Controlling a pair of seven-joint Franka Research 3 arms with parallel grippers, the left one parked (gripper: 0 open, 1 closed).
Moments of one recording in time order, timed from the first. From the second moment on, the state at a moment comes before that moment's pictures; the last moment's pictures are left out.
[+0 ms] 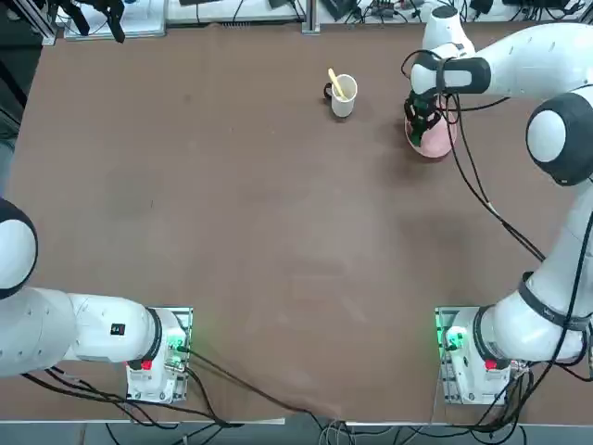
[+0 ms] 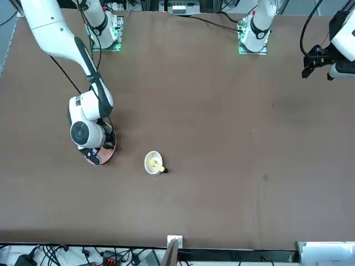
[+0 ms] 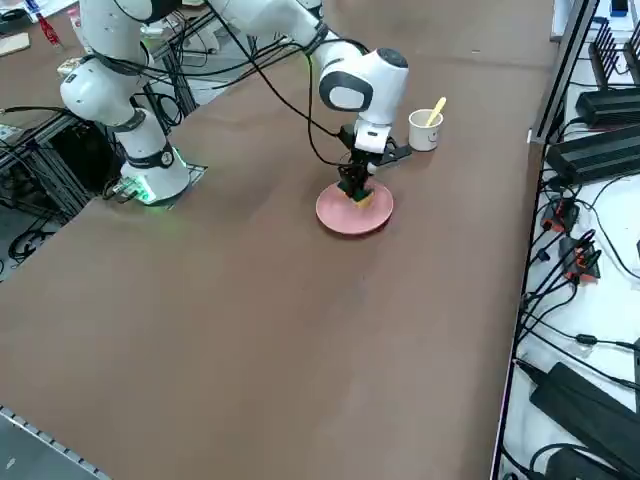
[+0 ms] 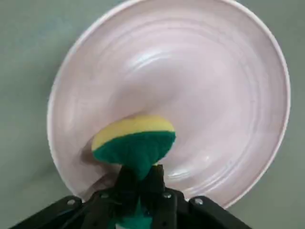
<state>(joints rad) 0.06 0.60 0.17 -1.80 -0.17 2.13 0.86</state>
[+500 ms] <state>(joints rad) 0.01 0.56 0.17 -1.88 -0.17 2.11 0.80</state>
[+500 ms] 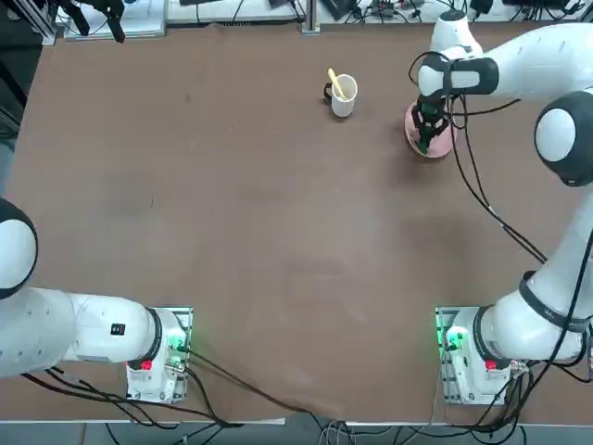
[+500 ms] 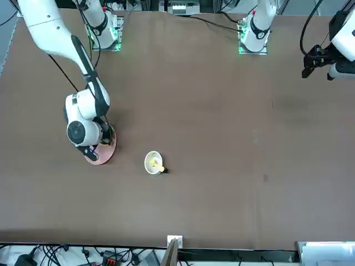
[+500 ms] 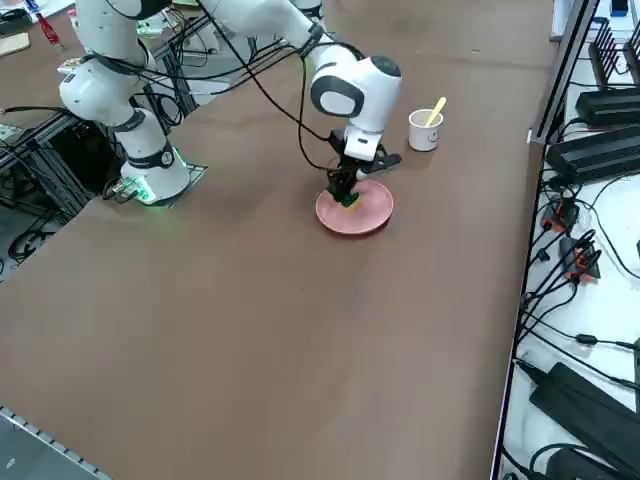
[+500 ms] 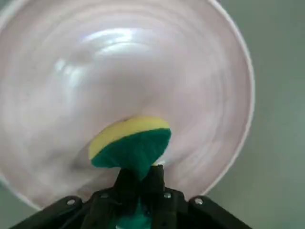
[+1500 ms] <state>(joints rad) -0.07 0.53 0.15 -1.92 -0.17 2.11 0.56</state>
